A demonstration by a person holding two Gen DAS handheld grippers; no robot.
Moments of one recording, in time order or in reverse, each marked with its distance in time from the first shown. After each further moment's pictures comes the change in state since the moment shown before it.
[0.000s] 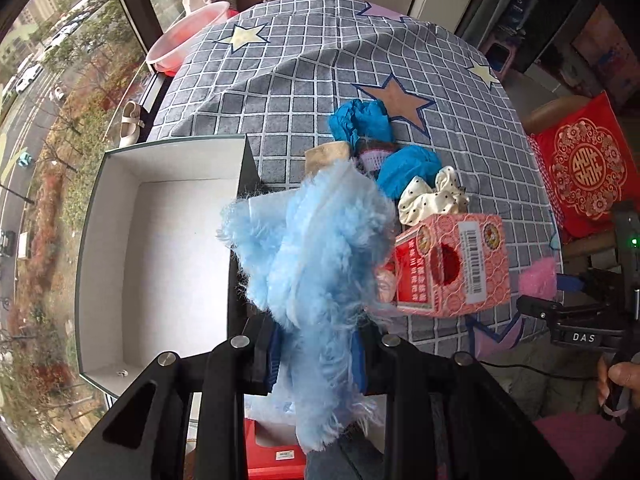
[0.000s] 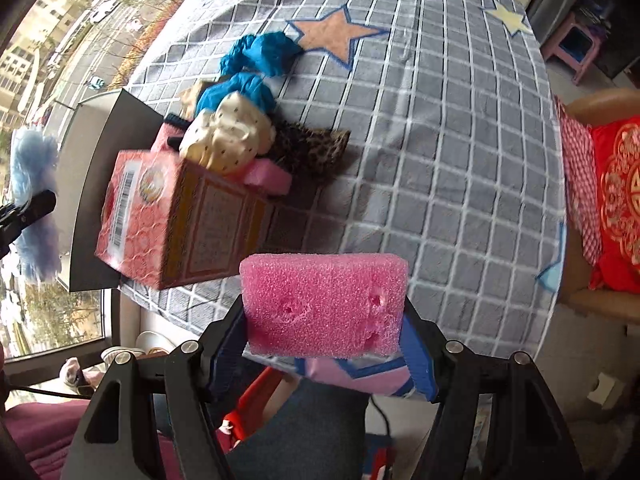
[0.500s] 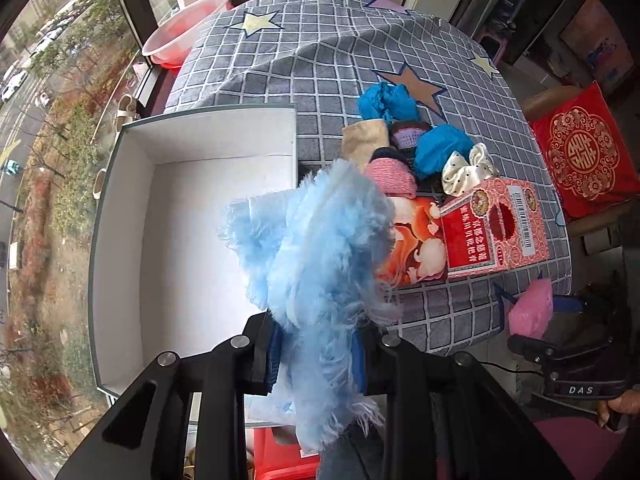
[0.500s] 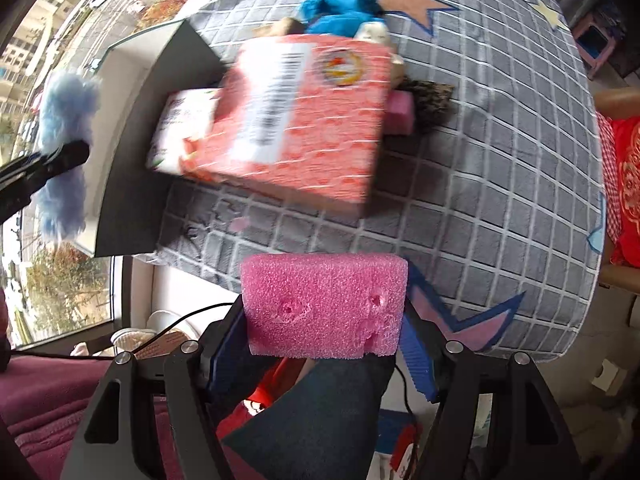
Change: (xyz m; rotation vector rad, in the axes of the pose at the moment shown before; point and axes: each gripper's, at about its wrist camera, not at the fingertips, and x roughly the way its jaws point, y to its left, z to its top) left arm 0.005 0.068 -0.021 0.014 0.006 -0.040; right arm 0.020 0.108 -0.031 -0.050 0.066 0.003
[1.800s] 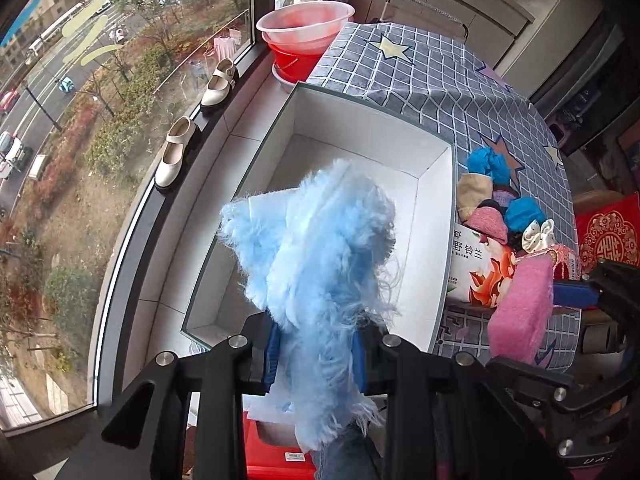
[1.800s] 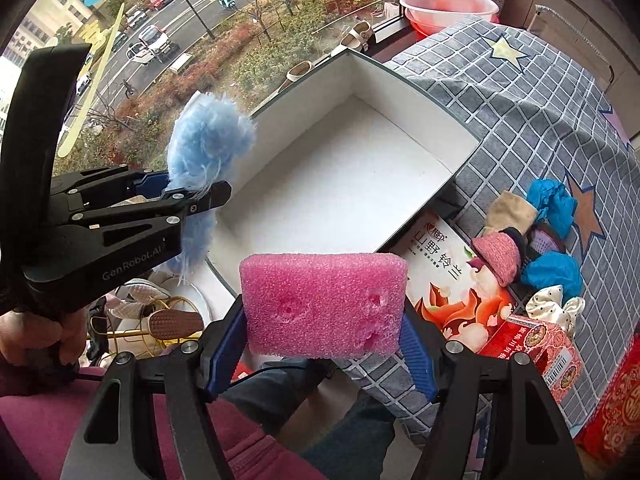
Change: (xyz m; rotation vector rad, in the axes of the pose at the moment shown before) left arm -0.030 0.122 -0.052 -0.335 -0.091 0.056; right arm -0.029 0.213 0.067 -0.513 -0.094 0.070
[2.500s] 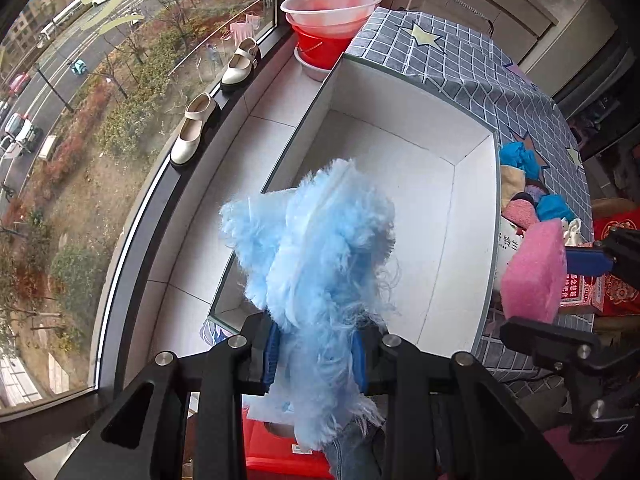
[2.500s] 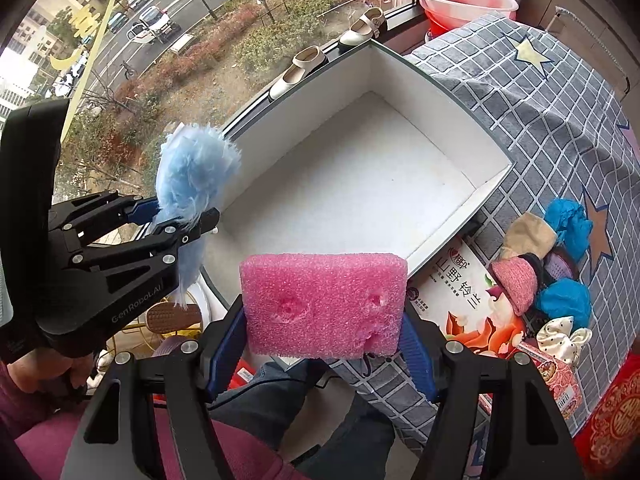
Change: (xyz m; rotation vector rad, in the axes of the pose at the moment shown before) left arm 0.023 0.030 -0.011 -0.053 0.047 0.038; right arm 0.024 0.019 0.037 -0.024 0.075 -0.004
